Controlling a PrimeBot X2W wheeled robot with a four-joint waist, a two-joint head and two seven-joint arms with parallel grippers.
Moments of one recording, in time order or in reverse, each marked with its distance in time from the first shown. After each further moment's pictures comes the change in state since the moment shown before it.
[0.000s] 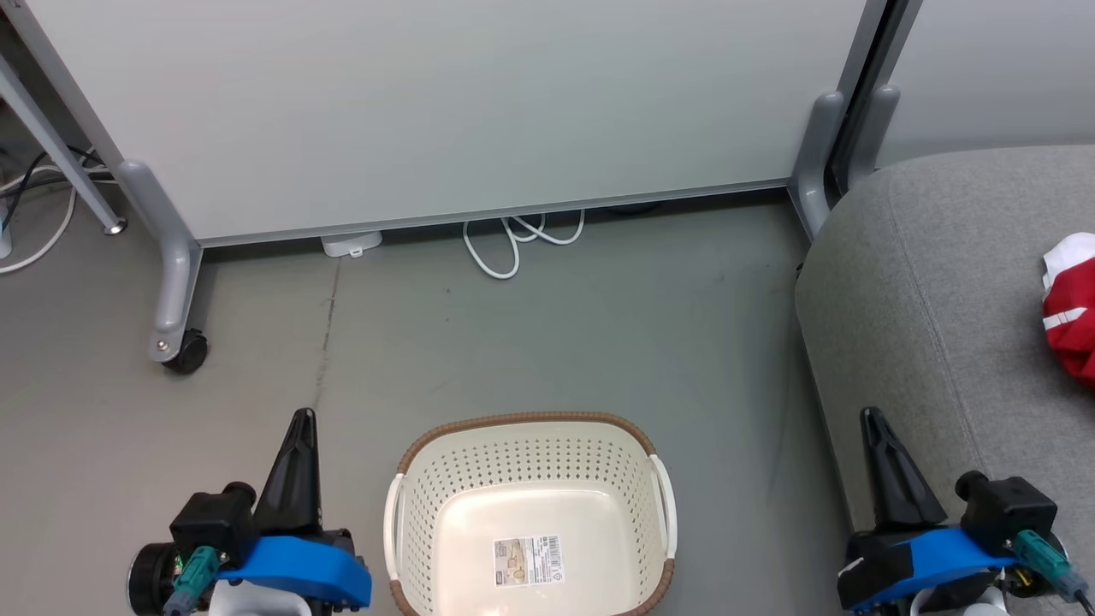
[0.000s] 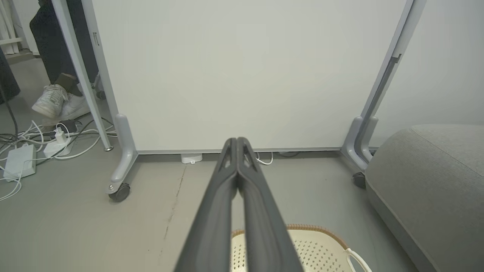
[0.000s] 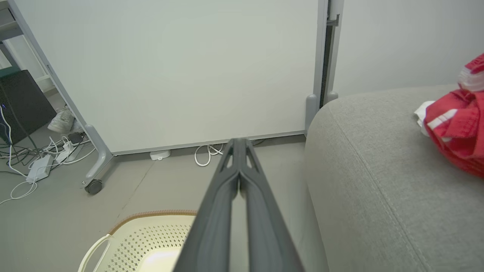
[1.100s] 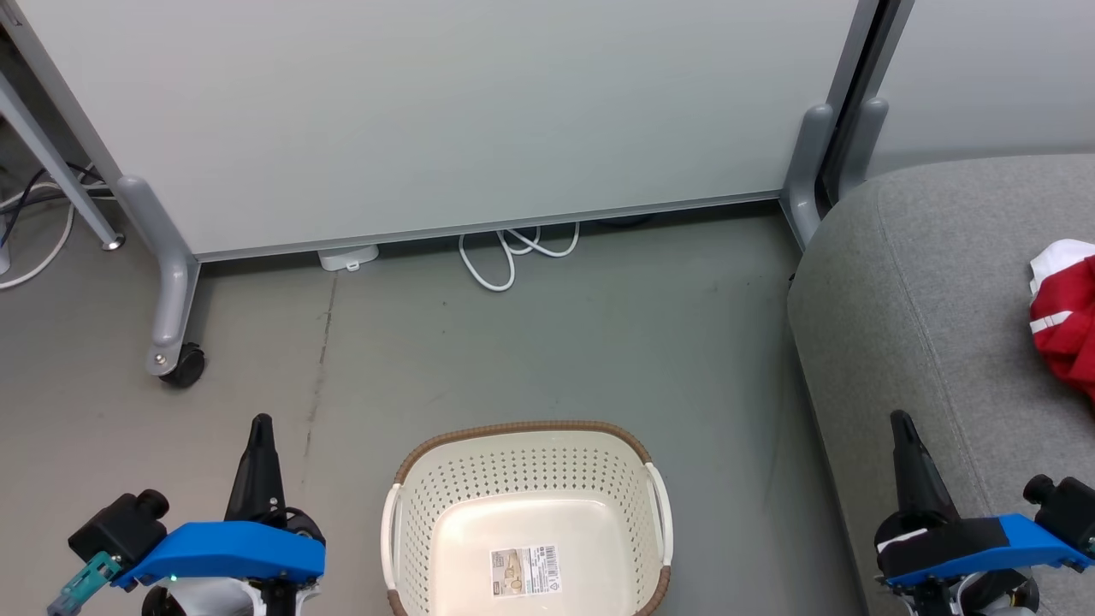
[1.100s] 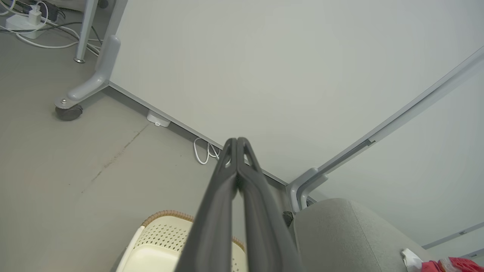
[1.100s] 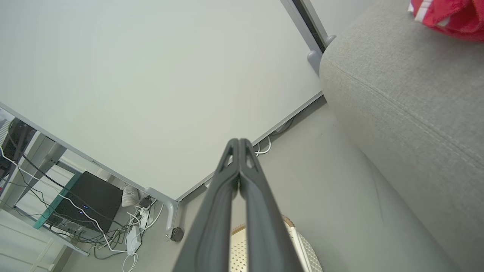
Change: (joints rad) left arm 0.006 -0.002 0.048 -0.023 -0.576 0.000 0.147; right arm 0.001 0.002 -0.029 -0.006 0.574 0.000 0.149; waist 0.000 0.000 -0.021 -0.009
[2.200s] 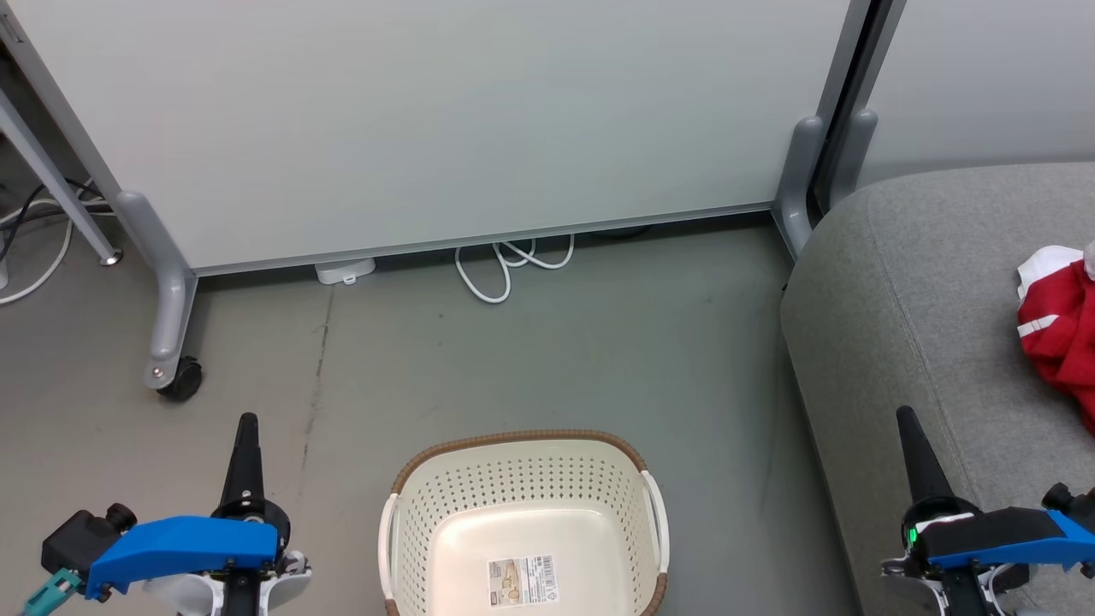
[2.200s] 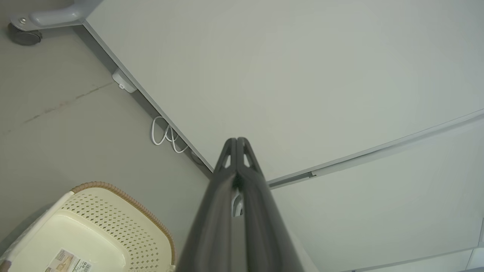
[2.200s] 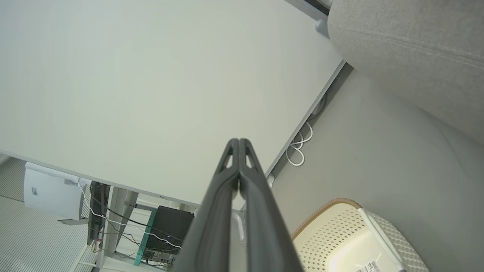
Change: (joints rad) left arm -0.006 0.000 0.040 -0.027 -0.410 0.000 0.103; right arm -0.010 0.000 -0.022 -0.013 0.407 0.000 0.107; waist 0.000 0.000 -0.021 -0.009
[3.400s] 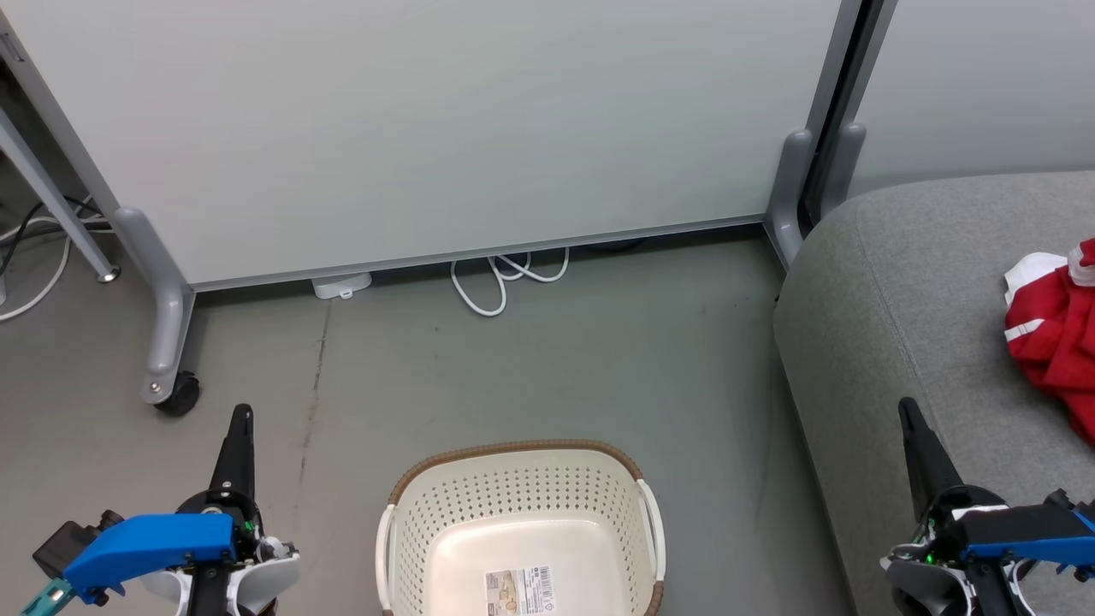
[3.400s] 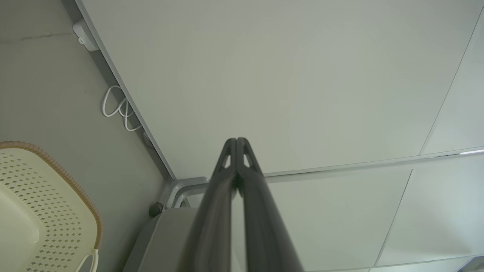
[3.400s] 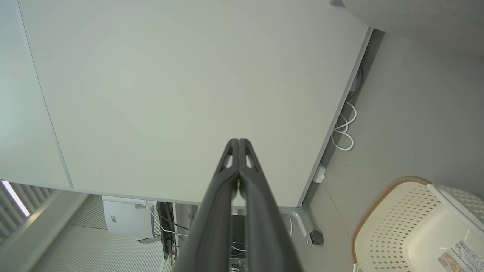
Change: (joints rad) left arm -0.010 0.000 0.031 -0.021 -0.325 0.000 0.084; right arm -0.011 0.000 -0.017 -0.011 0.326 0.000 0.086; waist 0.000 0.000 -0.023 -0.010
